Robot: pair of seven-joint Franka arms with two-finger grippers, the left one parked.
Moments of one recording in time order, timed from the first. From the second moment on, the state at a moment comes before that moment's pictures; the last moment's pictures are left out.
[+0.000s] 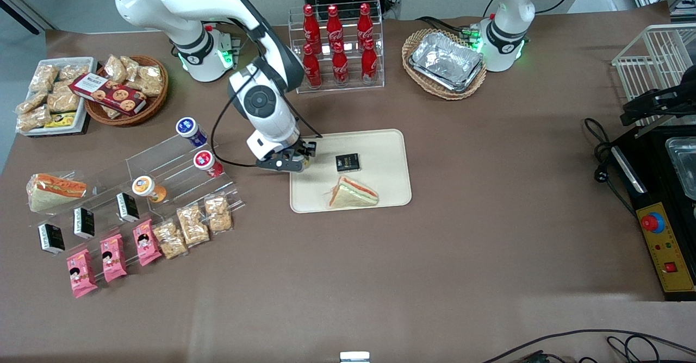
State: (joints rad) arm 0.75 0.30 -0.08 -2.15 0.18 2.43 0.71
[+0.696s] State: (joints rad) arm 0.80 0.37 -0.08 -2.15 0.25 2.50 0.72
